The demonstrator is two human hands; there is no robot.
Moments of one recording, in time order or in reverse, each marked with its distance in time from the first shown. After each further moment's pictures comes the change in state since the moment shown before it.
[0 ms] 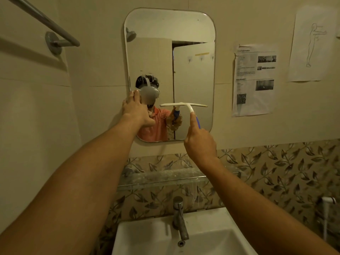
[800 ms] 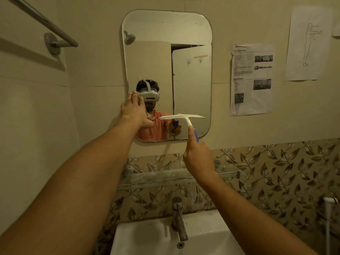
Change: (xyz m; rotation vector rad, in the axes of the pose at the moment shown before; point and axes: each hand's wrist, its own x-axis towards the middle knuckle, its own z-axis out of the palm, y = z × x) left_hand -0.003 0.004 0.012 -0.014 -0.003 -0.026; right_hand -0.033 0.022 0.027 0.037 -0.021 0.000
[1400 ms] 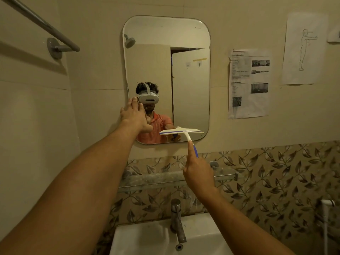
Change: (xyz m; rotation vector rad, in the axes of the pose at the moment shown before) left_hand -0.005 0.001 0.001 0.011 -0.041 -0.006; right_hand -0.027 0.020 0.021 -0.025 -0.054 0.047
